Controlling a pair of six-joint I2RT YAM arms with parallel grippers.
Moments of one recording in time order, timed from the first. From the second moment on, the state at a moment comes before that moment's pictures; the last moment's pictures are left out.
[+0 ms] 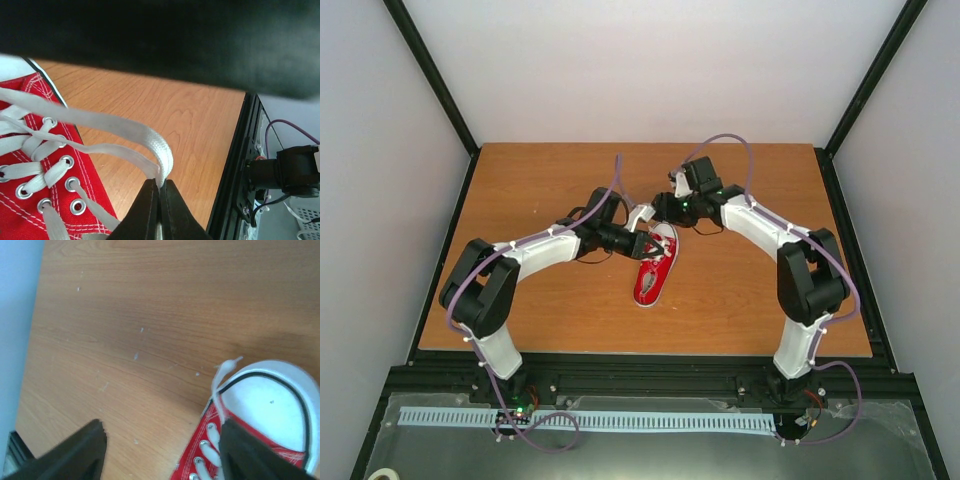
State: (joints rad) left arm -0.57 1.73 1.08 -0.13 0.78 -0.34; right arm 0.47 1.84 1.39 -0.42 -0.46 0.52
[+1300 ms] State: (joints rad) left arm -0.58 1.71 1.05 -0.07 0.77 -0.45; right arm 0.41 1.58 0.93 -0.05 -1.00 0.27
